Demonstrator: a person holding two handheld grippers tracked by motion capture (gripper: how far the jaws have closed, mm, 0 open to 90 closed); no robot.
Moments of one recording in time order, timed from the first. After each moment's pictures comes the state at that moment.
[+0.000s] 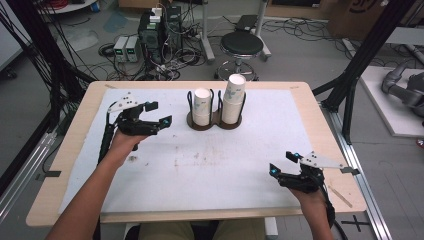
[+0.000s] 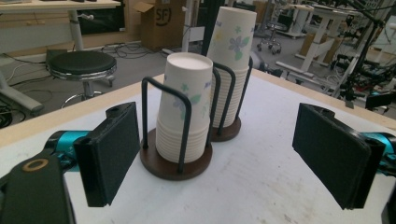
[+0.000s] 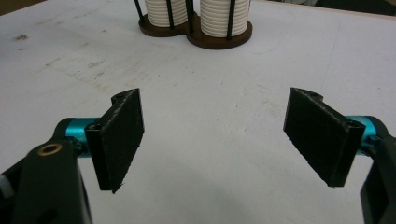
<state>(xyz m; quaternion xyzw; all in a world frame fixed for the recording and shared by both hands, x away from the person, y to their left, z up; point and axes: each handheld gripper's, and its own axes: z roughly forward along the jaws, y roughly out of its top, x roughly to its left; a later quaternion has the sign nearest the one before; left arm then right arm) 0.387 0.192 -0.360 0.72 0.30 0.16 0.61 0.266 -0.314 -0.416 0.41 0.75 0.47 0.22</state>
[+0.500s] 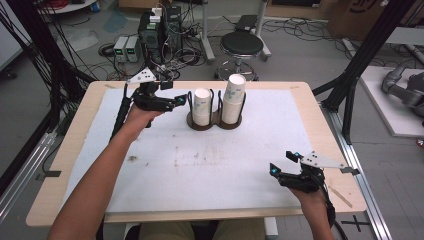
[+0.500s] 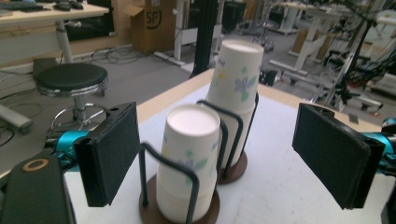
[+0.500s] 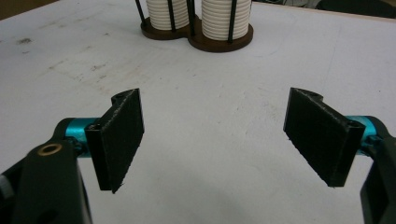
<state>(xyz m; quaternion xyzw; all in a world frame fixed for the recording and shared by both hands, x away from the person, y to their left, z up) 0.446 0.153 -0.322 0.73 0.28 0.15 0.61 0.265 -0.314 -0.414 0.41 0.74 0.48 0.22</state>
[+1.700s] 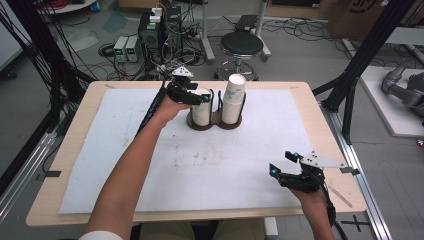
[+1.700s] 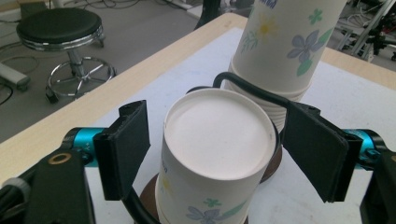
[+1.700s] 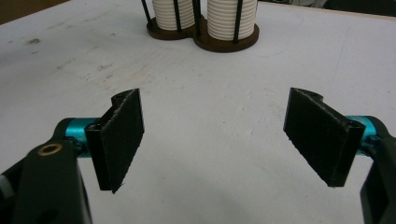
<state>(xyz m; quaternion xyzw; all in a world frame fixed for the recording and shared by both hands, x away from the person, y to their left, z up) 0.508 0.082 -0.350 0.80 0.30 0.14 0.50 0.266 -0.315 -0.414 0.41 0.75 0.48 0.21</state>
